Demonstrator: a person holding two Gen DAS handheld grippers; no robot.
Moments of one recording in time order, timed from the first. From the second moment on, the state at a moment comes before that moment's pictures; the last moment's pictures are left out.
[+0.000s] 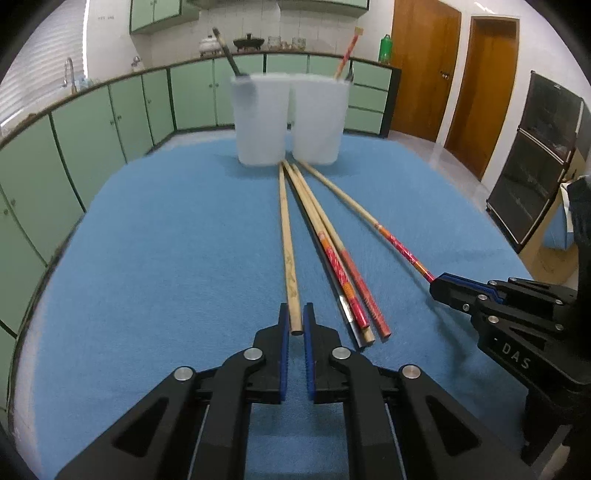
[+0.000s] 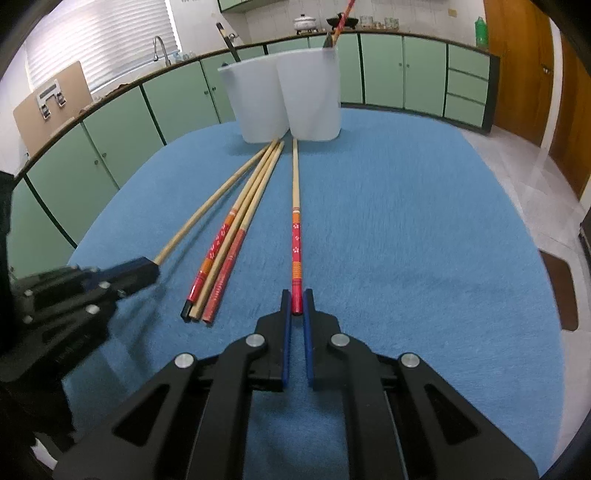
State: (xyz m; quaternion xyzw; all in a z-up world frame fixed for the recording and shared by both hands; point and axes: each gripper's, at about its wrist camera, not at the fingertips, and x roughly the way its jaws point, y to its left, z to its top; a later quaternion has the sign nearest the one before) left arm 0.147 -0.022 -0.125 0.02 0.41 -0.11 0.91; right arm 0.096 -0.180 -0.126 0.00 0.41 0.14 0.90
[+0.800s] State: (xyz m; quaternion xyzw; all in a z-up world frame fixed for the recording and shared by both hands) left arm 0.157 -0.002 0.013 0.01 0.25 -0.13 0.96; right arm 0.108 -0.196 0.027 -0.01 0.27 0.18 0.95
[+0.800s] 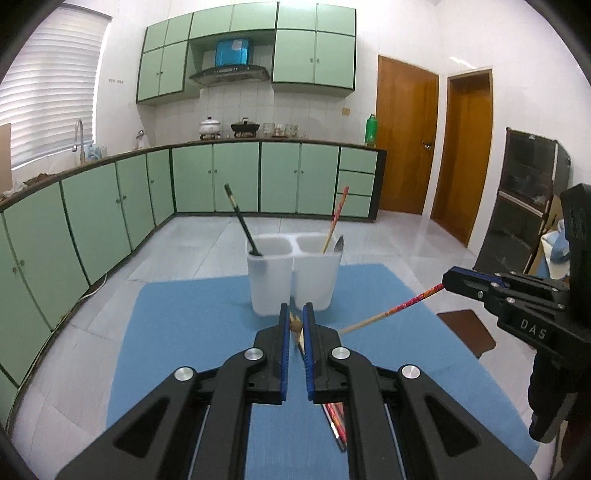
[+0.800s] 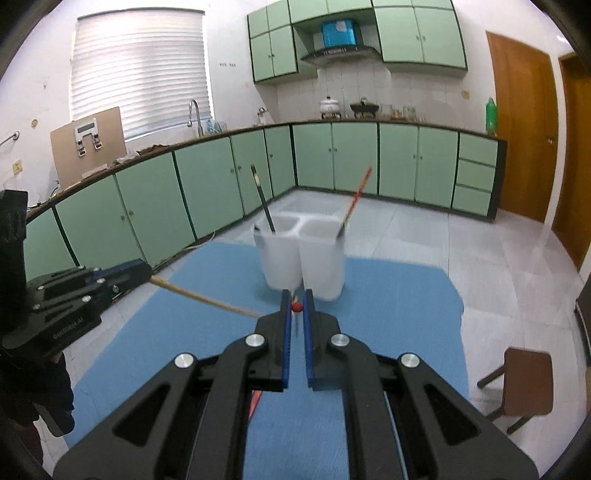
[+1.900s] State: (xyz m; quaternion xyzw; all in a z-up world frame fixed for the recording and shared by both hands) left arm 0.255 -0.030 0.165 0.06 0.06 -0.15 0.98; right arm 0.229 -0.198 0.195 -0.04 0.15 0.20 0.97
